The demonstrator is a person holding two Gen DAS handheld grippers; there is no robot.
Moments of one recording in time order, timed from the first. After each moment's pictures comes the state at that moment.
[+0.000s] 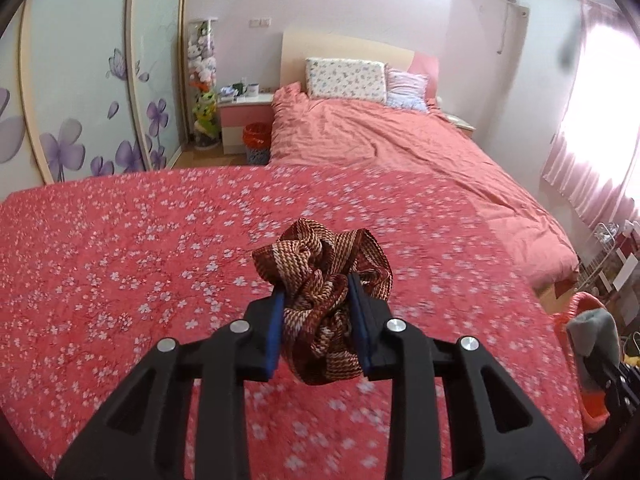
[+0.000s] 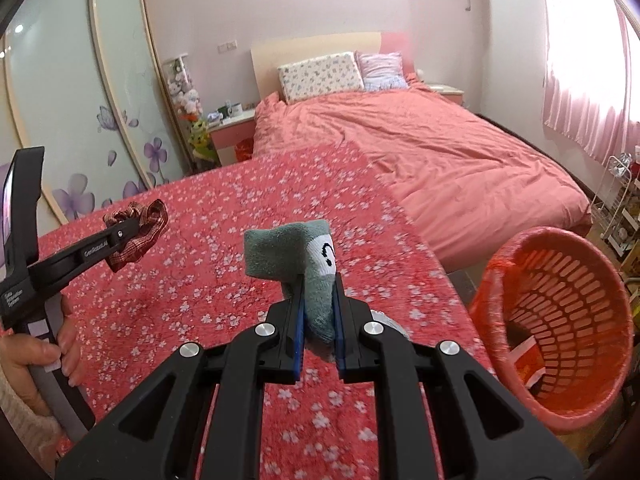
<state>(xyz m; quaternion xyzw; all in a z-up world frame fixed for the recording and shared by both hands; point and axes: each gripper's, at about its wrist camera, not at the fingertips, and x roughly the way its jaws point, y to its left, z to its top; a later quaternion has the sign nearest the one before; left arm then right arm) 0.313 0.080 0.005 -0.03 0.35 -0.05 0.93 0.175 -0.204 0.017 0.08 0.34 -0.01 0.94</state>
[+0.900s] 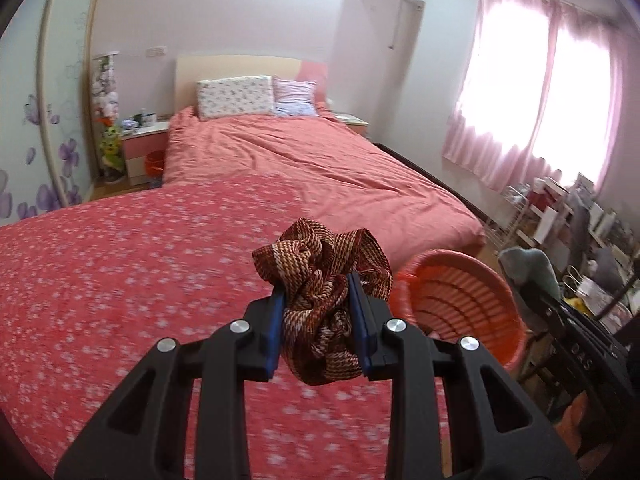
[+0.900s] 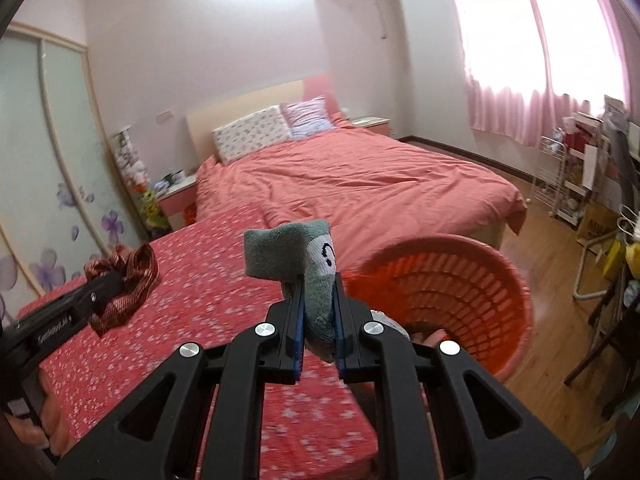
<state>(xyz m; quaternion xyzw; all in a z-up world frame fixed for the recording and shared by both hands) 0.192 -0.074 0.057 -0.01 0.32 -0.23 0.92 0.079 -0.321 0.042 0.15 0.25 -0.13 0.95</state>
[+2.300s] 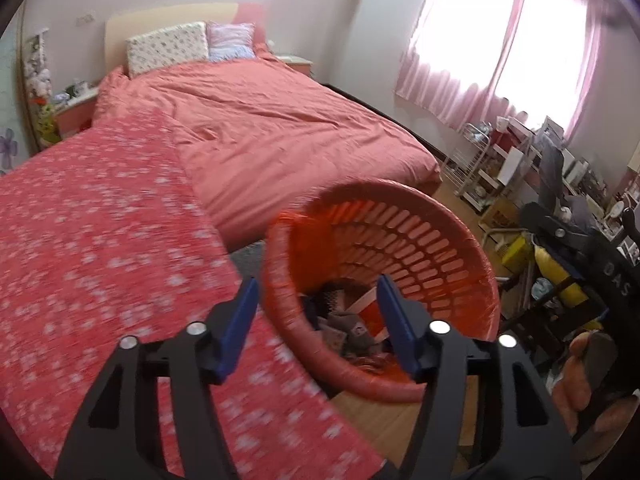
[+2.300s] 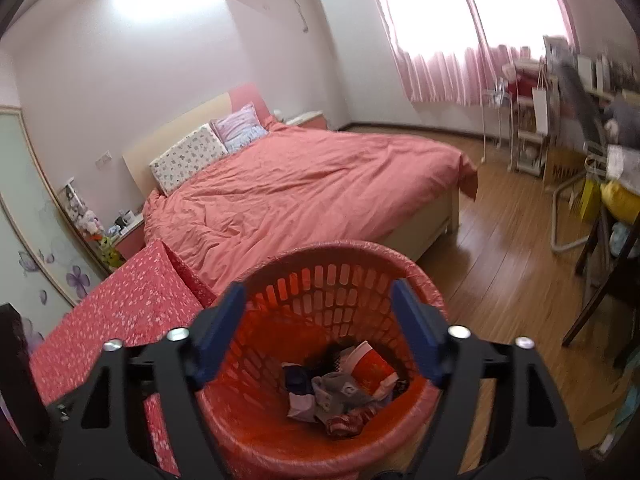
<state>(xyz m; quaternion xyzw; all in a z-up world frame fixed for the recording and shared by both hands) 0.205 -0.228 -0.029 0.02 0.40 -0.30 0.87 0.064 -0.434 0.009 0.21 0.24 -0.20 0.93</state>
